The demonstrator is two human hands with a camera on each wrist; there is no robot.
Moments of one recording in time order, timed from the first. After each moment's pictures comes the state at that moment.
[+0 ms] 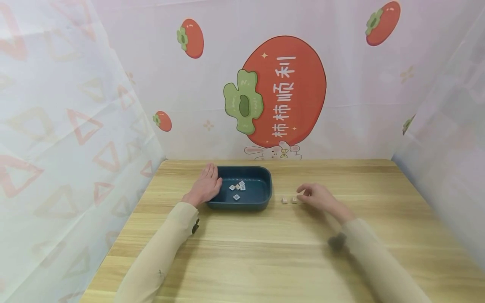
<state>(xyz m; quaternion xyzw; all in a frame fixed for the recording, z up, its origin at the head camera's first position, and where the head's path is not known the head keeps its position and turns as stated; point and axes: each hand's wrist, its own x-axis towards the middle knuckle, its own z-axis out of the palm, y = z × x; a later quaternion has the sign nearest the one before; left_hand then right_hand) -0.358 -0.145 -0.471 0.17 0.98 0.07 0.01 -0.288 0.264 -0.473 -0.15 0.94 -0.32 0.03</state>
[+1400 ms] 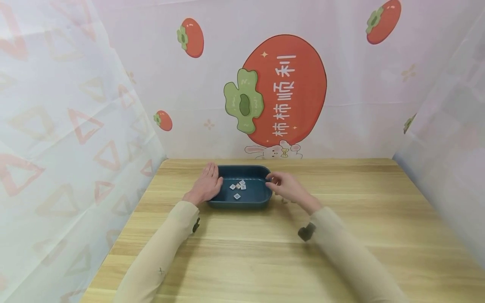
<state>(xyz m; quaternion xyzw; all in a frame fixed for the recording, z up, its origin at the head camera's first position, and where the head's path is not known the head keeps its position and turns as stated) -0.359 -0.143 -0.470 0.17 0.98 0.06 0.01 -0.304 0.173 -0.442 -0.18 0.91 -0.38 0.00</state>
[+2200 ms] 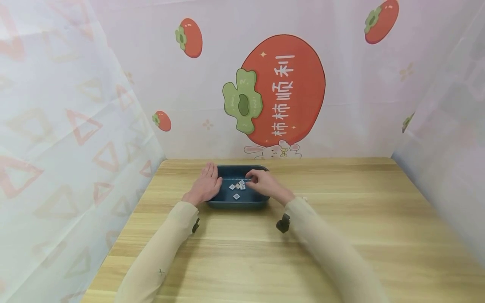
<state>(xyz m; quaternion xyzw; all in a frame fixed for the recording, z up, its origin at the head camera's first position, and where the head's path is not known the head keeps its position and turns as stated) -0.359 -0.144 -0.471 0.17 0.98 0.06 0.01 -0.336 0.117 -0.450 -0.20 0.91 -0.37 0.06</state>
